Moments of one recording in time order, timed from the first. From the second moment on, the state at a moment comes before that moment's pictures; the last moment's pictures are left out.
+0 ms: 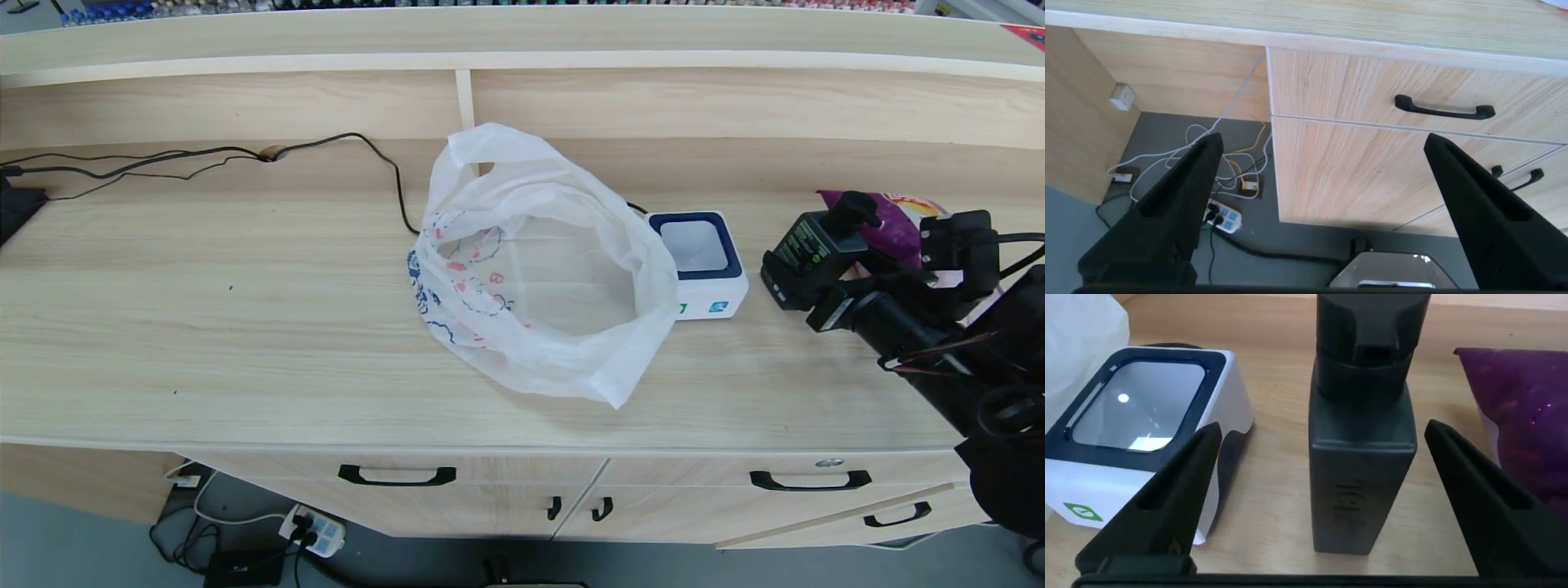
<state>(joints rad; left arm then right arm) 0.00 0.00 0.00 -0.01 0.00 -0.01 0.09 1.82 -0.56 -1.54 0.13 -0.04</state>
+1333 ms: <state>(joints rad) 0.00 0.00 0.00 -0.01 0.00 -0.01 0.05 1.95 -0.73 -1.54 0.13 -0.01</state>
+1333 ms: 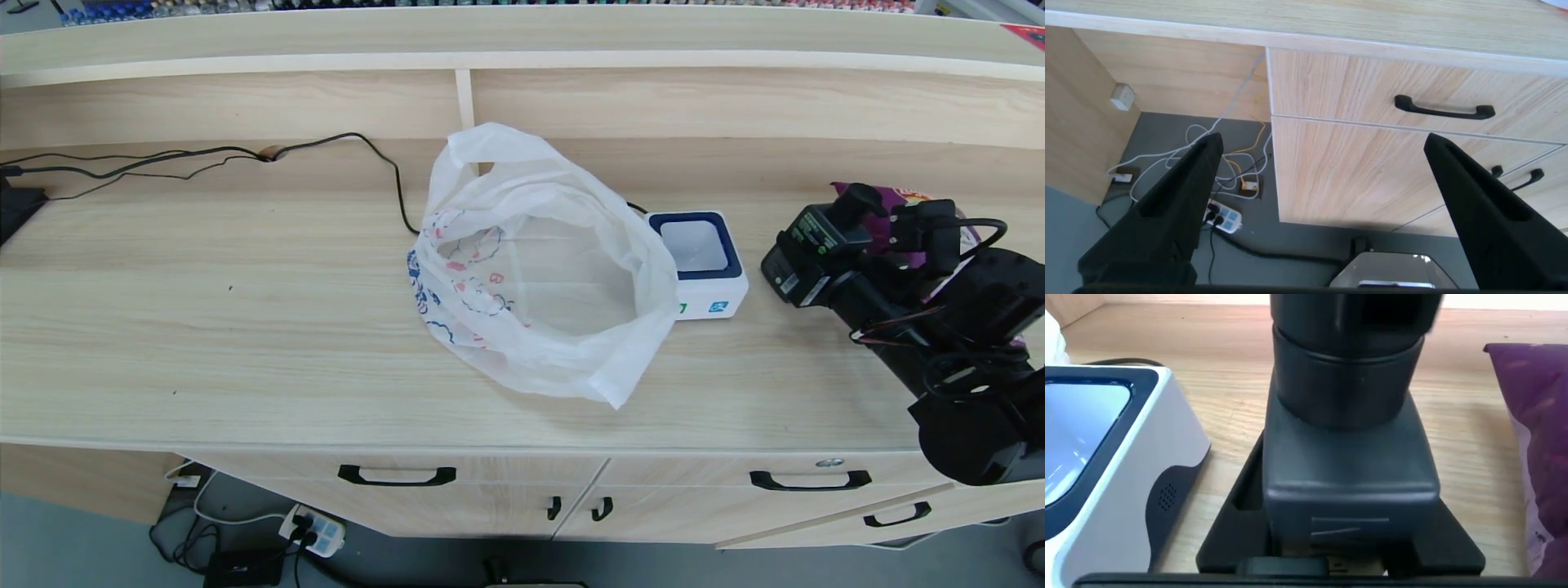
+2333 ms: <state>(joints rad) 0.00 0.00 0.00 -0.01 0.00 -0.01 0.17 1.63 -0.51 -1.54 0.13 -0.03</state>
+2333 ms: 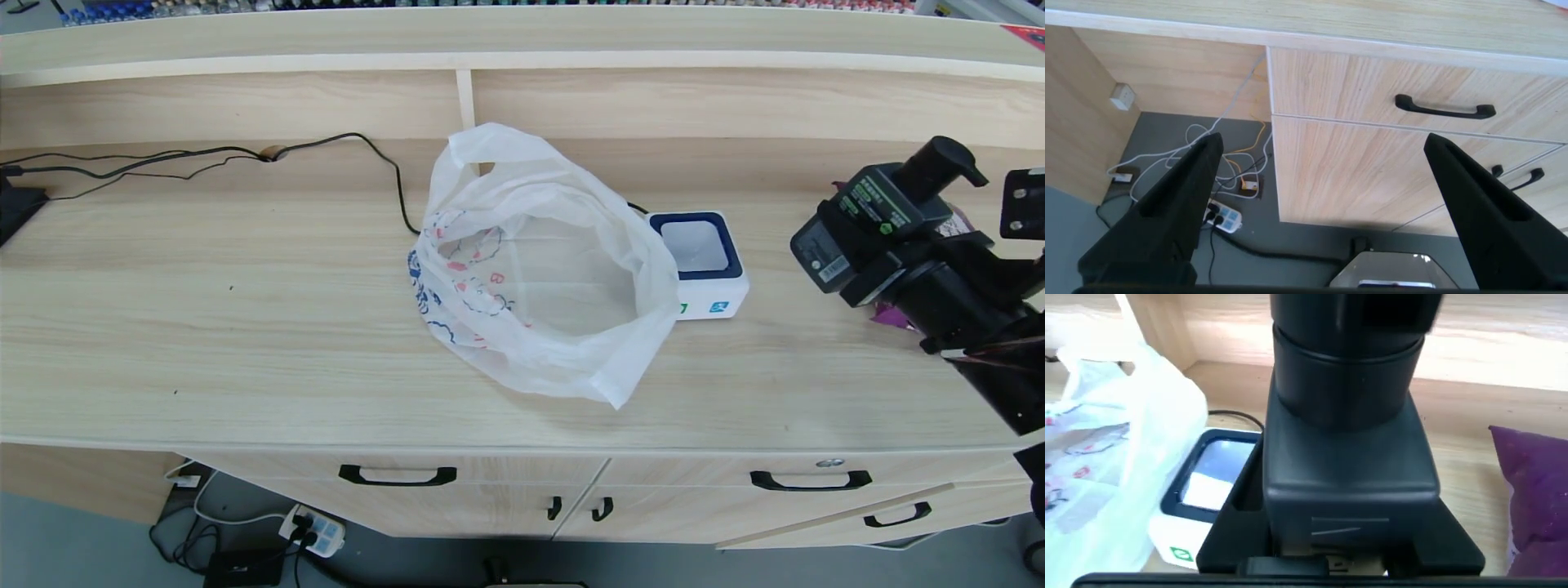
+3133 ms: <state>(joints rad) 0.00 0.00 0.00 -0.01 0.00 0.01 0.59 1.50 -0.40 -1.50 0.20 0.28</state>
